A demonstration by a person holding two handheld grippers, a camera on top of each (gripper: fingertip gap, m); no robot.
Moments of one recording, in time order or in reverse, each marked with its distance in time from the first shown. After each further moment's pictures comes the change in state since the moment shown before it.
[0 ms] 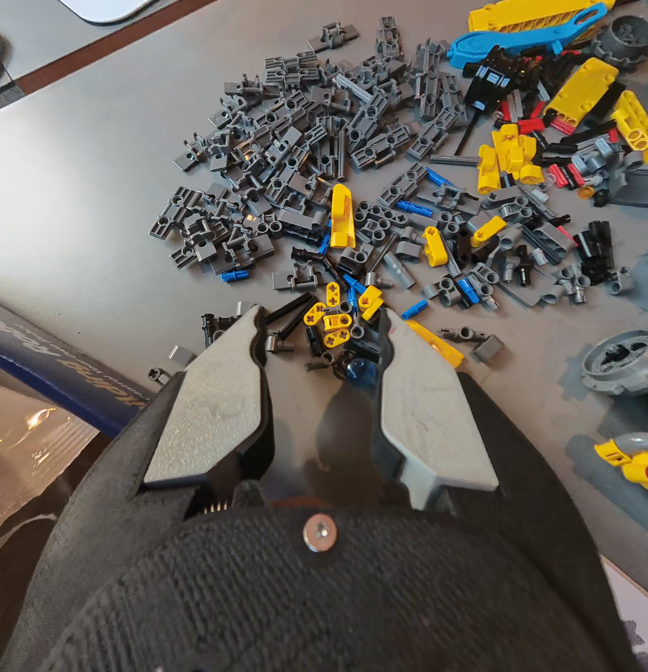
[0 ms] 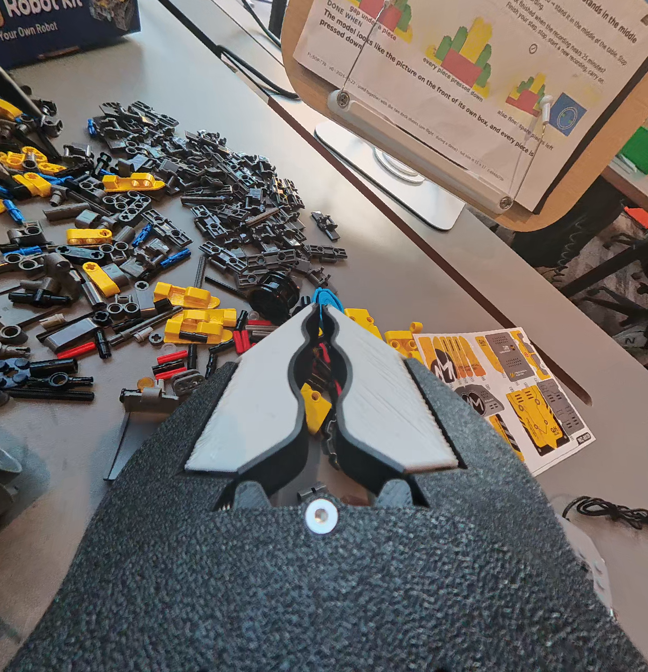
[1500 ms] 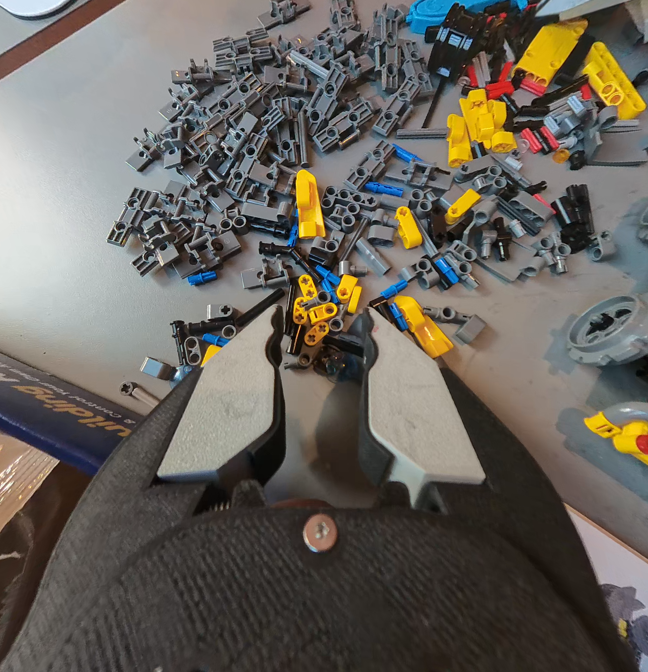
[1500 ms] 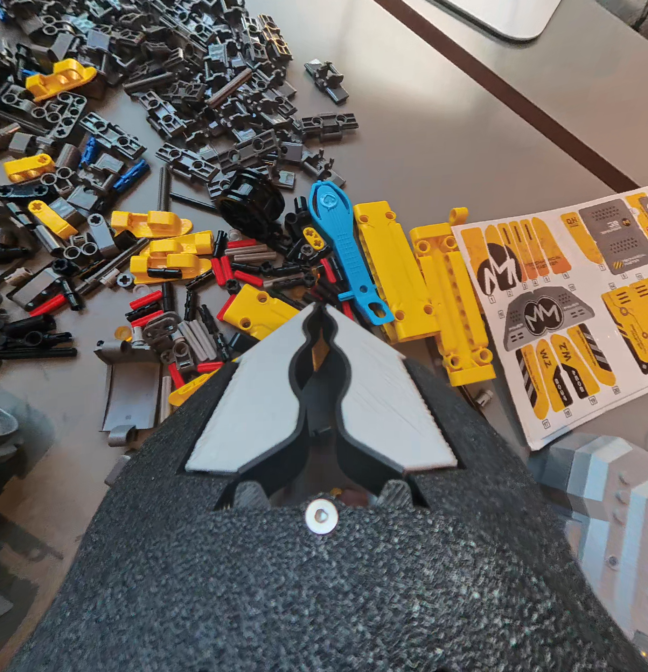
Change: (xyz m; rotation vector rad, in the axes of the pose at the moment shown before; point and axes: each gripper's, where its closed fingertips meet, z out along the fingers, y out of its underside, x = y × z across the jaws) left arm 0.014 0.007 0.004 -0.034 0.061 0.072; right arm -0.002 0.059 0.005 -0.311 -0.134 0.216
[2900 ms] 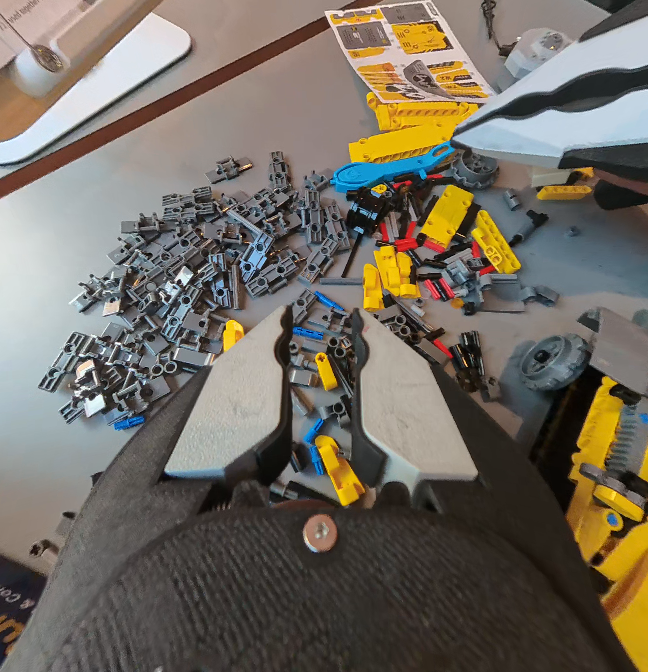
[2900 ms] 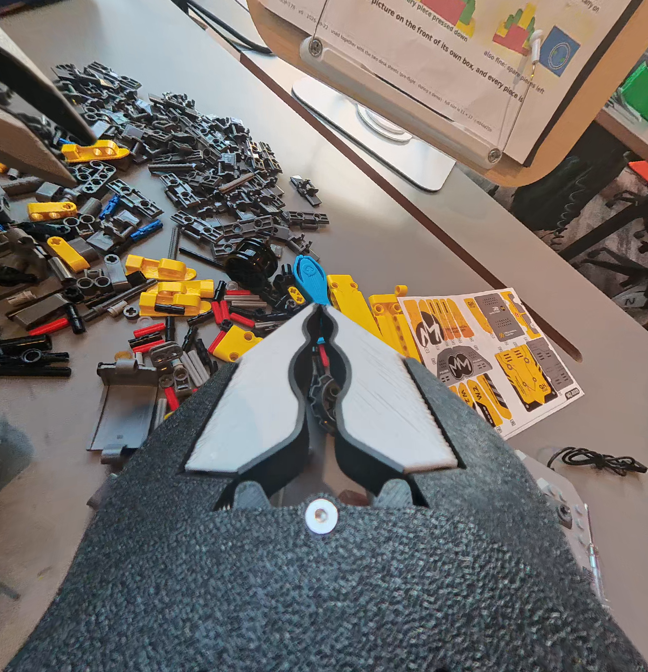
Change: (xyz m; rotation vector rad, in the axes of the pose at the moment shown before) left arm 0.046 -0.081 0.025 0.128 0.057 -0.027; right arm 0.004 -0.036 -0.027 0.242 0.162 -0.161
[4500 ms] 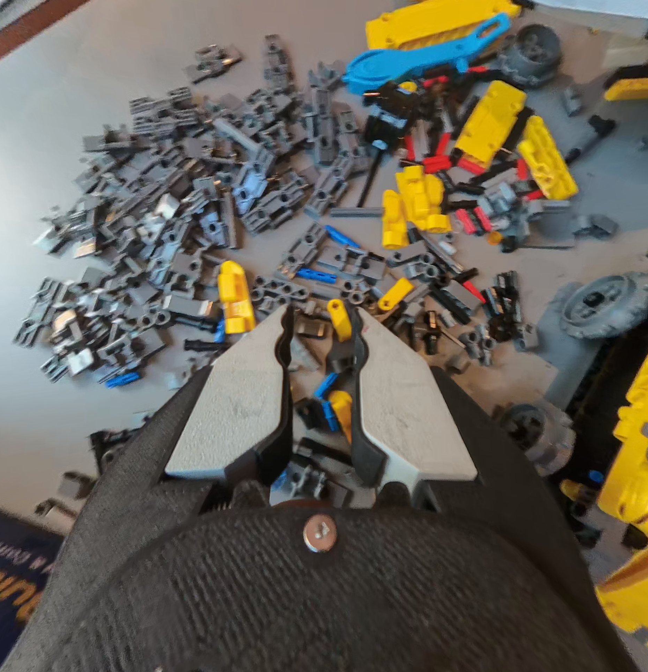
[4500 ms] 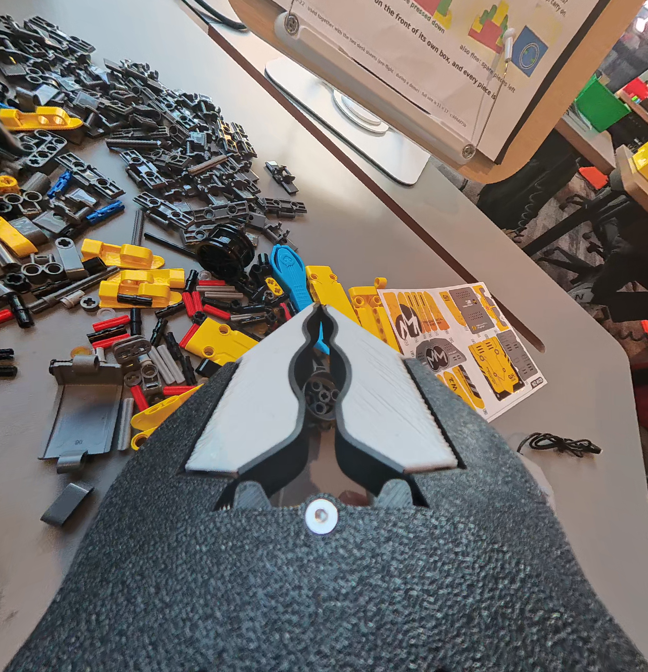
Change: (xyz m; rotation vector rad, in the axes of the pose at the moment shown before) left arm -0.006 0.039 0.003 -0.183 0.010 0.015; right arm 0.010 0.007 0.003 -0.021 0.081 -0.047
